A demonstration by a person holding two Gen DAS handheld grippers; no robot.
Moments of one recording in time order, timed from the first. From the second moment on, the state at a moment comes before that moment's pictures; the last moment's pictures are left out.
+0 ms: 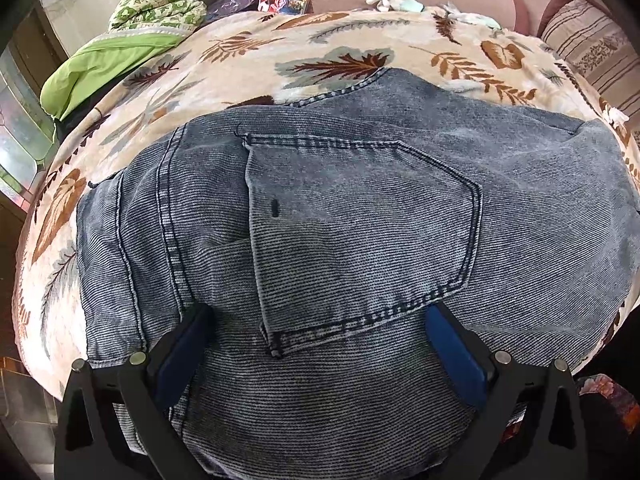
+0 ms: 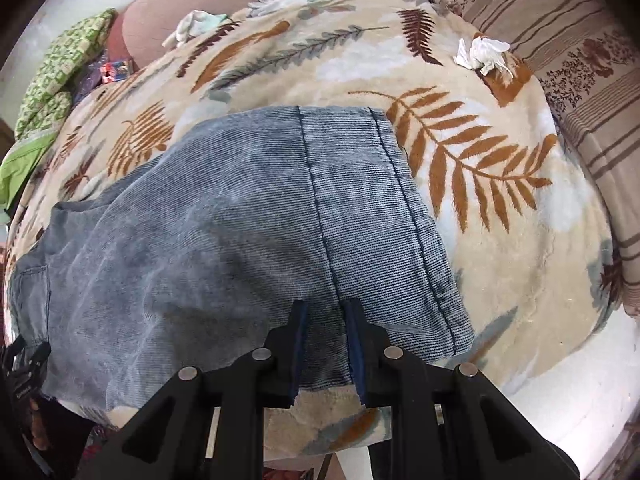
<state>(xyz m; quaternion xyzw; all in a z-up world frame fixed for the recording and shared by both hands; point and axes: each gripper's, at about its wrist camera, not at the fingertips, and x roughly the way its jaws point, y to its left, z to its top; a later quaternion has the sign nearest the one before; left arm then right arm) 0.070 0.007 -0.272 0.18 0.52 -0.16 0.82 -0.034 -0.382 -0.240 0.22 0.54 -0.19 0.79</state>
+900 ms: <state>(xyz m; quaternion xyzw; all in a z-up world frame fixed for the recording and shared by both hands) 0.038 -0.159 -0.273 0.29 0.54 -0.21 0.76 -0.081 -0.409 -0.190 0.27 0.45 -0.15 0.84</state>
